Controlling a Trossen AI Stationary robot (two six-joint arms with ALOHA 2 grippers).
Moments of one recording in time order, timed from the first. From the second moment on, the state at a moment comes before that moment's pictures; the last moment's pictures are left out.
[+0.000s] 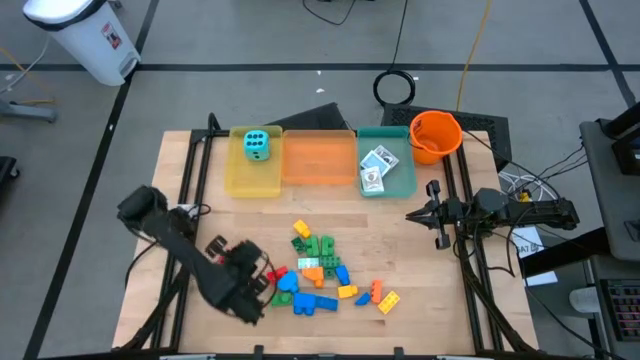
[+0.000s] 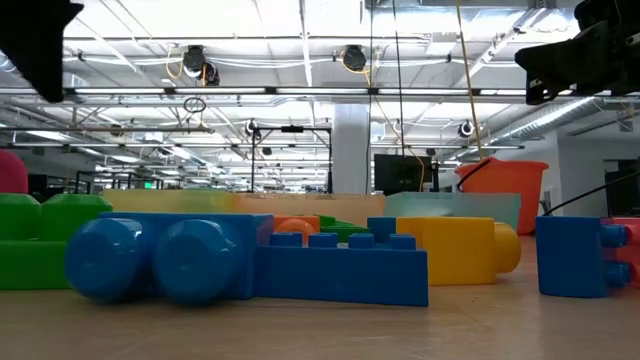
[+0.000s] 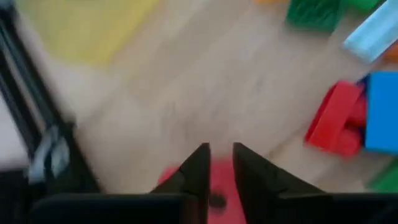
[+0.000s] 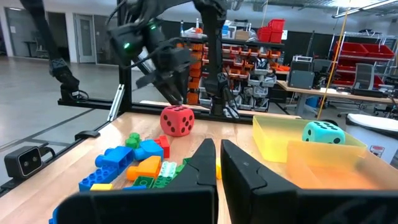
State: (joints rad) left arm -0.68 1.76 1.41 -1.57 -0.34 -1.60; right arm 0.07 0.01 0.09 0.01 -0.03 -0.07
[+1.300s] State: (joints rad) left arm -0.60 1.72 1.17 -1.41 0.07 -1.76; right arm 0.07 0.01 0.09 0.01 -0.03 -0.07
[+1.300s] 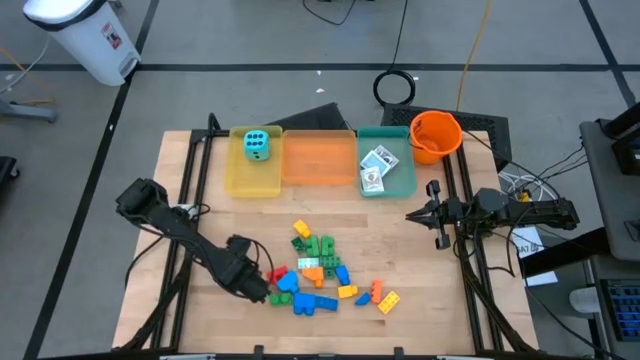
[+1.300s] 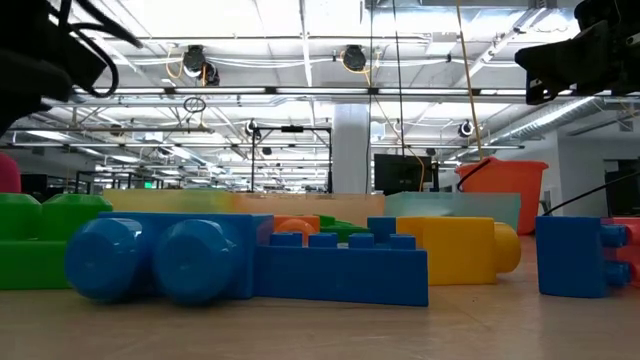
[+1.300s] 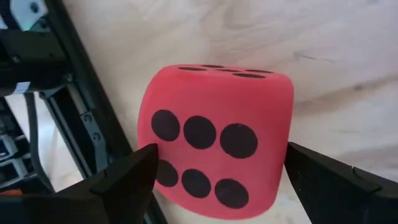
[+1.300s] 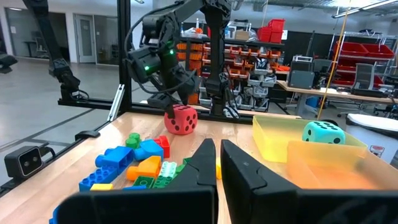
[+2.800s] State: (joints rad) left arm -0.48 1.72 1.12 -1.47 -0.05 -1.73; right arm 0.07 0.01 0.09 0.01 -0.03 -0.07
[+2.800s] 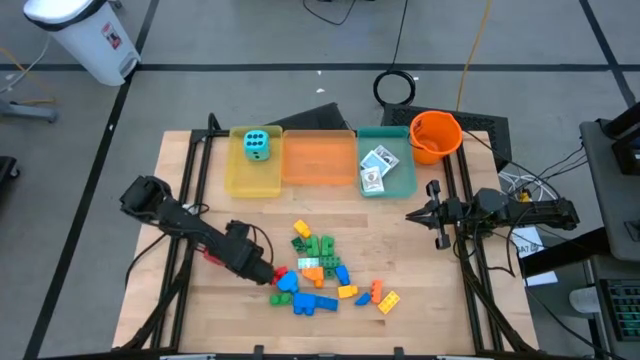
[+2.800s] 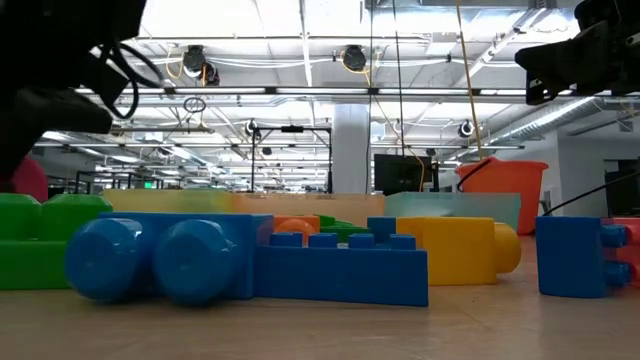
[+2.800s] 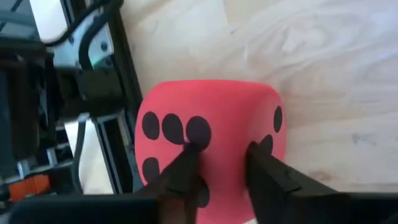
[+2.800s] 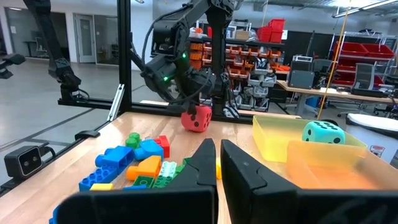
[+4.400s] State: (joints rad) left arm 0.14 1.56 1.26 -1.33 -0.81 -0.98; right arm 0.07 0.01 0.09 0.01 -0.03 -0.07
